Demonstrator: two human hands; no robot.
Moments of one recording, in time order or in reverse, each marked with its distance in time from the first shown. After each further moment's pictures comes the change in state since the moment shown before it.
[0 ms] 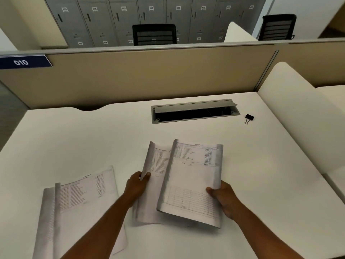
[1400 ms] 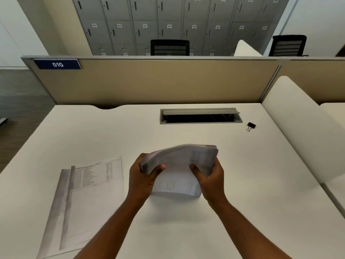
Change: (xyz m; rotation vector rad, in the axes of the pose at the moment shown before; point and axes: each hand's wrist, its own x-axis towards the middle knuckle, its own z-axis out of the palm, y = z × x) left_hand -0.158 0.081 -0.006 -0.513 0.332 0.564; right_hand -0.105 -0.070 0.045 0.111 0.055 -0.747
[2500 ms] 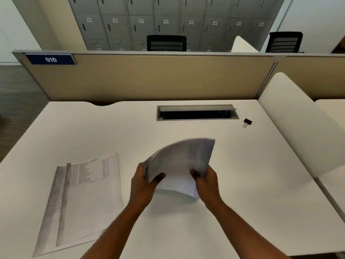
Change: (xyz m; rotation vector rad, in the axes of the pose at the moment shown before) left_hand -0.023 -0.041 0.006 0.181 -0.024 -0.219; right_hand -0.010 0.039 -0.010 -0.144 -0.036 0.196
